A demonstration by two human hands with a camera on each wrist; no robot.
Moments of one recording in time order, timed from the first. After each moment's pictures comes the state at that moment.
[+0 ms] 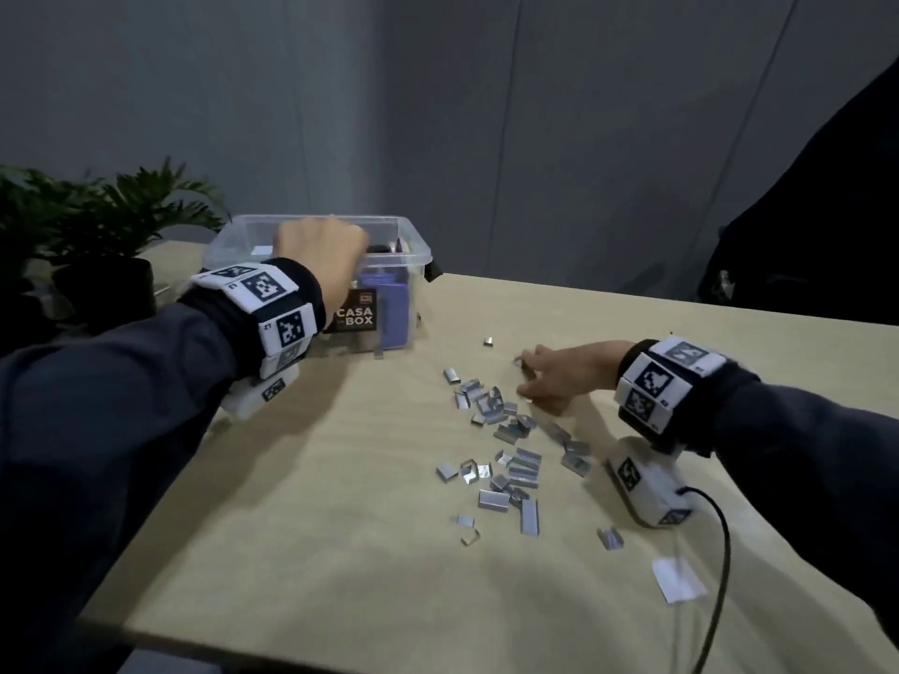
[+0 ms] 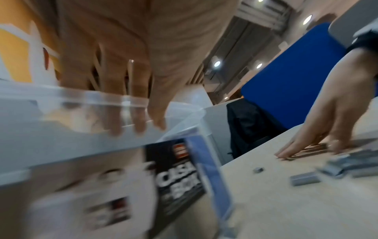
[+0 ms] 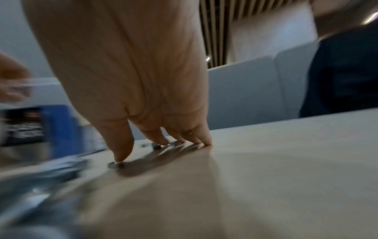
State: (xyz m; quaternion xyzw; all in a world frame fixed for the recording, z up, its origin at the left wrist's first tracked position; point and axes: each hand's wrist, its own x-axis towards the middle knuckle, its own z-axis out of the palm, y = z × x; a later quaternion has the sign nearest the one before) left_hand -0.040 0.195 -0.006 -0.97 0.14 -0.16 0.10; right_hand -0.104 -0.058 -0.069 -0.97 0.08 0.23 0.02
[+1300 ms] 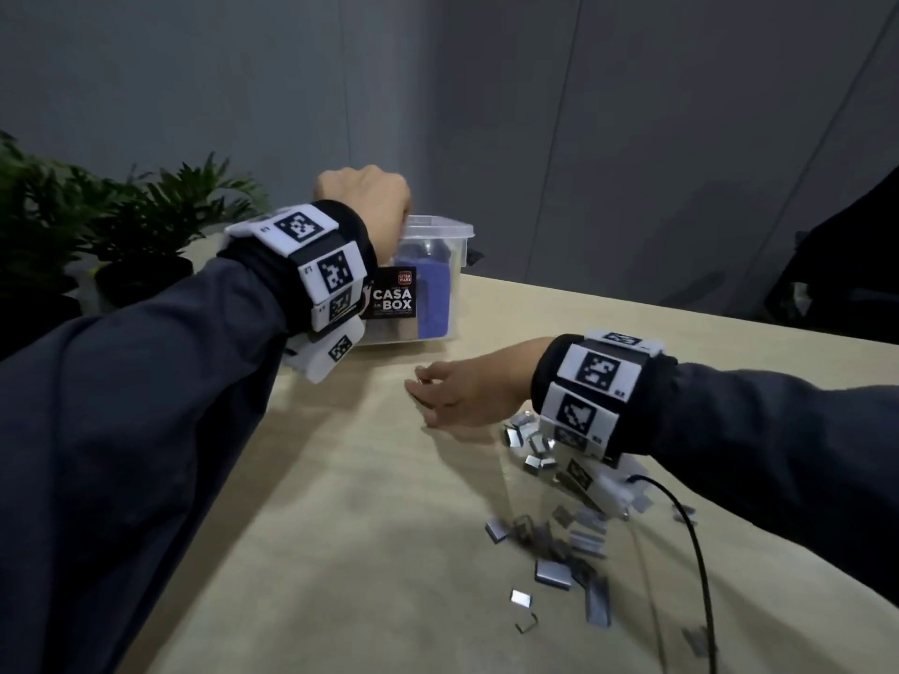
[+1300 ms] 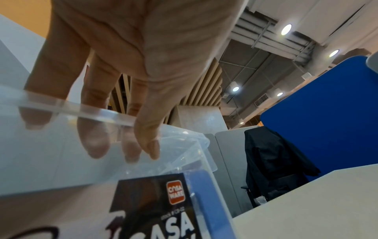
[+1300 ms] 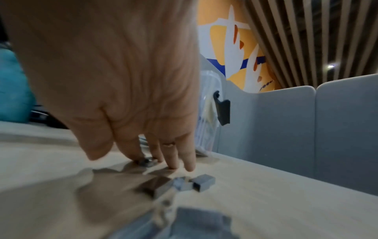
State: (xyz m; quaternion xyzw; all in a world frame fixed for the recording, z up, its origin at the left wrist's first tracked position) left_hand 0.004 0.197 0.027 -0.97 0.12 -0.19 0.02; right_hand -0.064 0.064 -0.063 -0.91 -0.29 0.22 -0.20
